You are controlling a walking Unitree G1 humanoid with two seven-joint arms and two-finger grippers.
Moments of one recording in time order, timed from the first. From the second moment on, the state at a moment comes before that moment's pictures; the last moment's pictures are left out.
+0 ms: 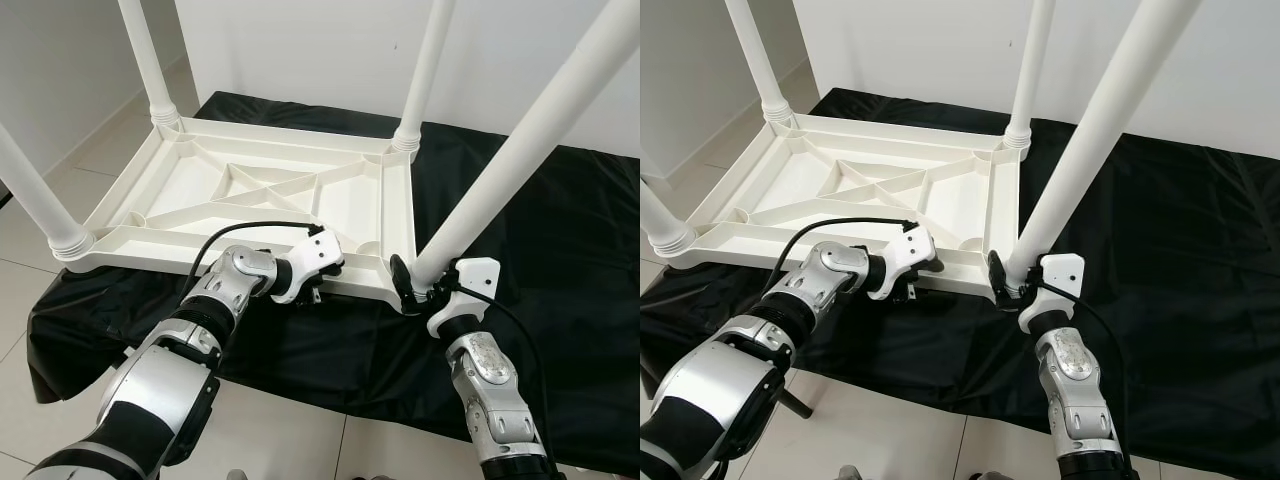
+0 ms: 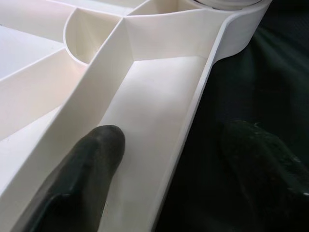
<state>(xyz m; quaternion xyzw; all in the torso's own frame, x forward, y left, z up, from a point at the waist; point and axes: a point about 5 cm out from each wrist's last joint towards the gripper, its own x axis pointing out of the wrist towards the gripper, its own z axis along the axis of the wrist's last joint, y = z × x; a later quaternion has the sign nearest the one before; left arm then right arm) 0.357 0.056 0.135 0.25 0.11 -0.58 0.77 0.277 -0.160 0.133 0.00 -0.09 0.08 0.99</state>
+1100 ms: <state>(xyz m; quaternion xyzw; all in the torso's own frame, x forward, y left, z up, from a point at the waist) 0.366 0.065 0.175 0.20 0.05 -0.58 0.79 0.284 -0.165 0.140 0.00 -0.09 0.08 0.99</state>
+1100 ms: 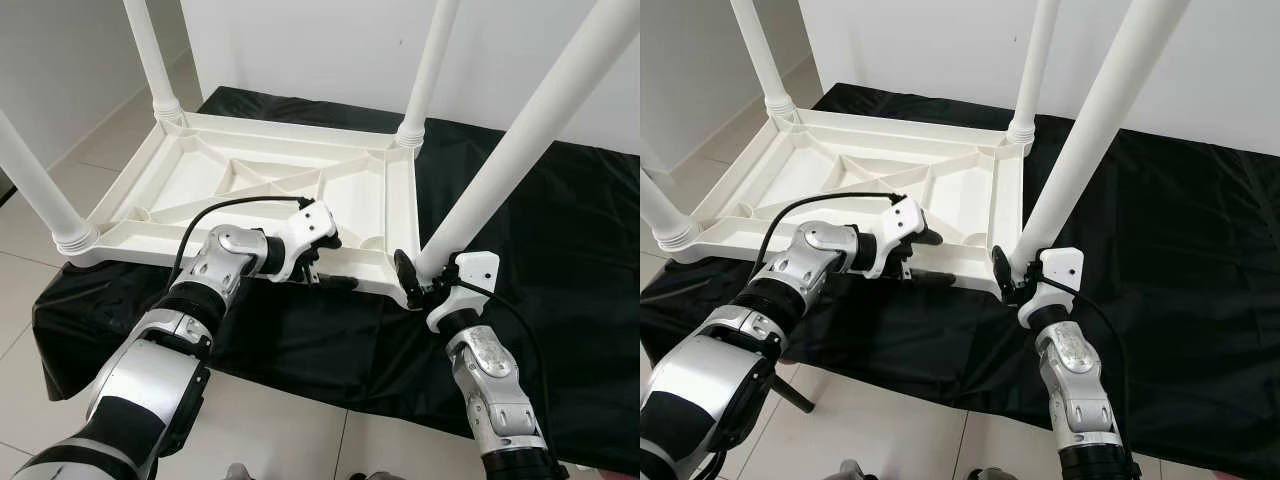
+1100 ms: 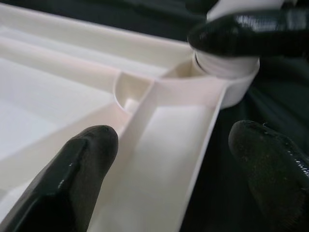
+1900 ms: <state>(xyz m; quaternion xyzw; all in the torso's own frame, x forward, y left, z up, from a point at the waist) 0.369 0.049 0.247 0.14 -0.08 -0.58 0.80 0.302 -0.179 0.154 -0.02 -0.10 0.08 0.99</state>
